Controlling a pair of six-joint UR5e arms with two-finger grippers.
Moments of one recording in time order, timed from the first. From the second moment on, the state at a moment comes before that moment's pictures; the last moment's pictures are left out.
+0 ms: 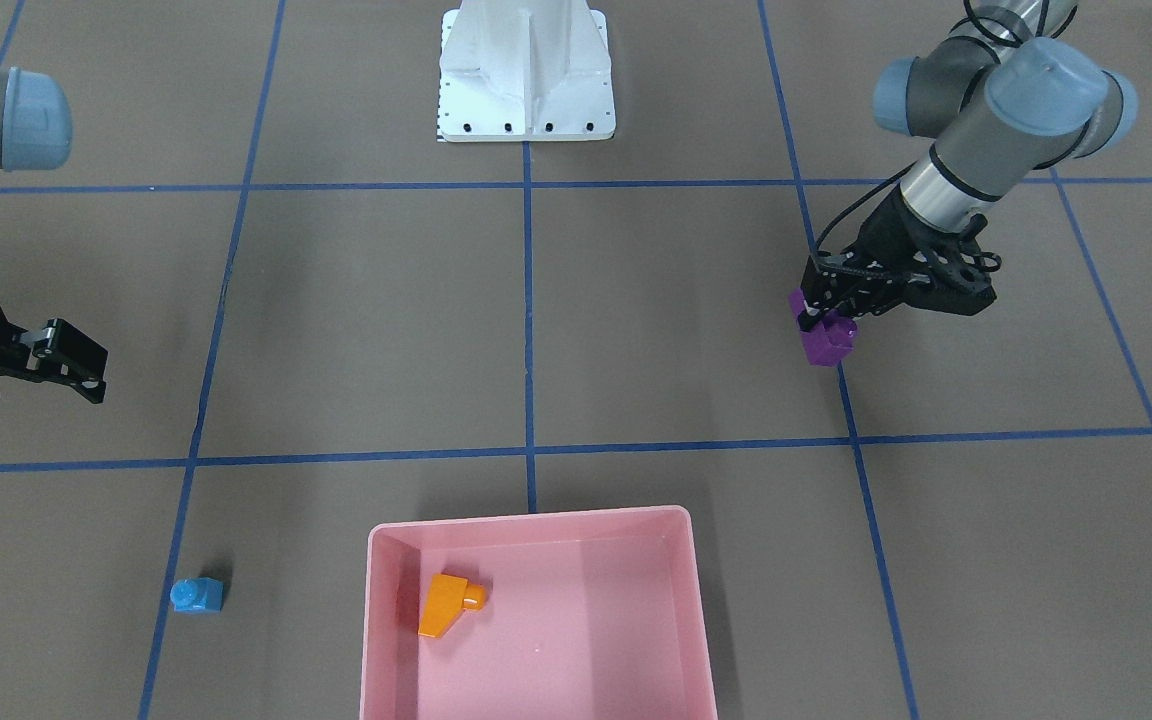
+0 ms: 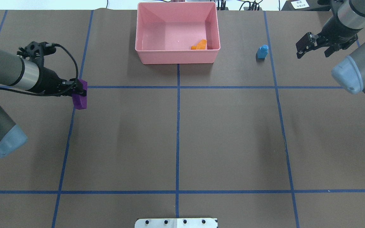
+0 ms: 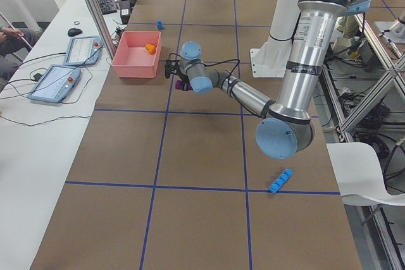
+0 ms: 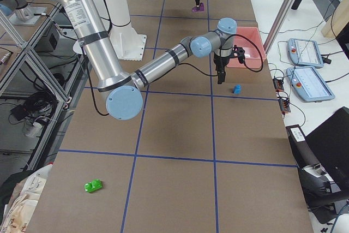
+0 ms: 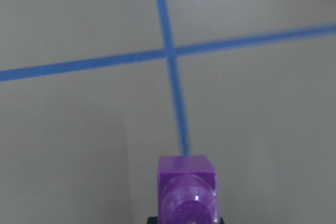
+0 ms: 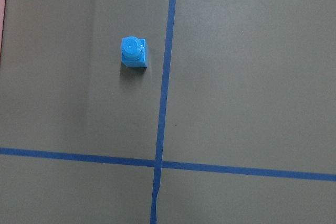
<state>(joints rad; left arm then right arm) -0.85 -1.87 -1.77 -2.11 -2.11 -1.20 1.12 -1.15 1.72 -1.64 2.21 0.58</state>
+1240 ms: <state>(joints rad) -0.89 -2.76 -0.81 -1.91 -1.92 -1.31 1.12 -0.97 1.35 -1.38 2.21 0.52</state>
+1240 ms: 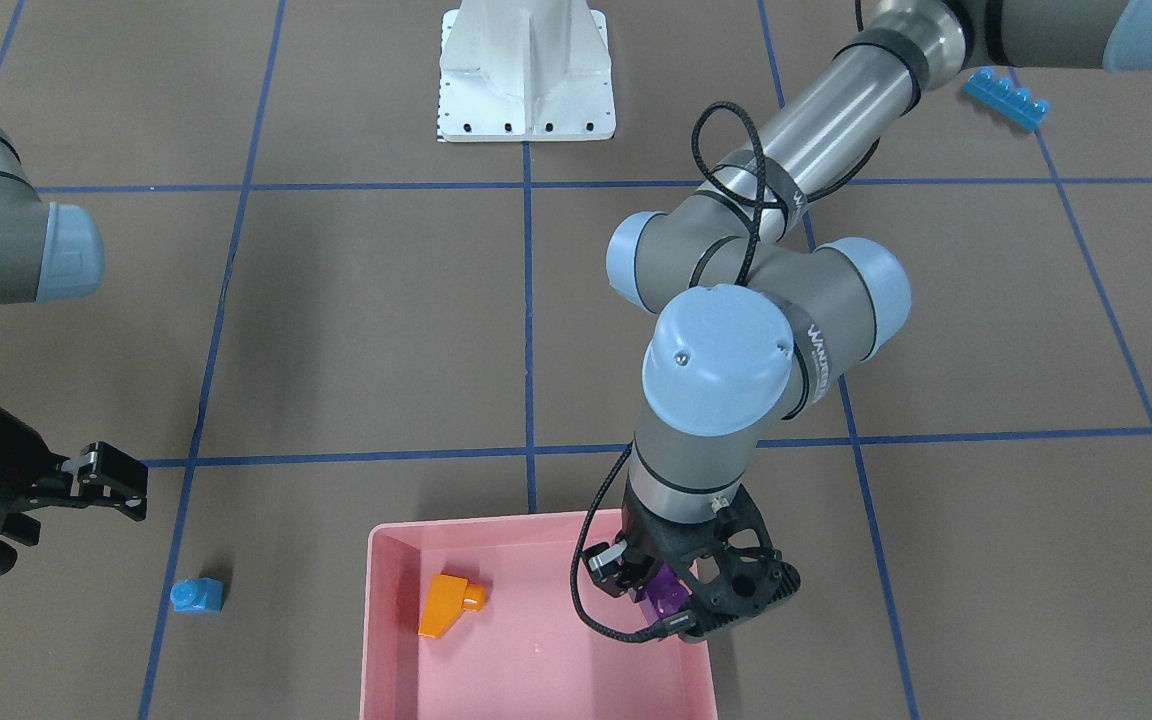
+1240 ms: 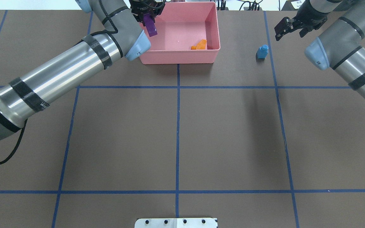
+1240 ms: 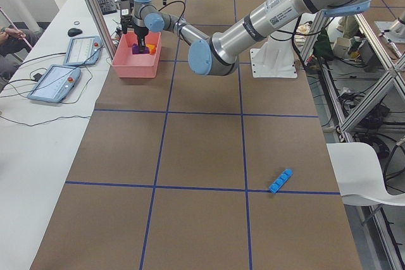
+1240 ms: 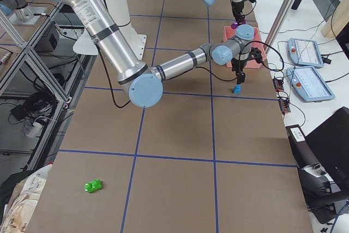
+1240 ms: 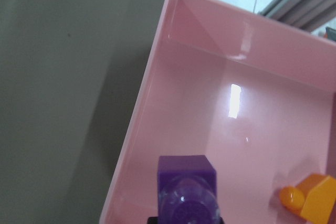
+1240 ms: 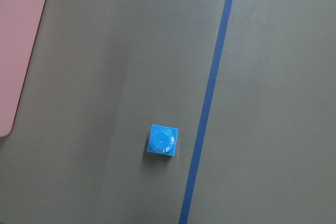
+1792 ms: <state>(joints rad) -0.87 -2.77 -0.79 -1.96 -1.94 -1.22 1.11 -0.95 1.28 -1.37 2.20 0.49</state>
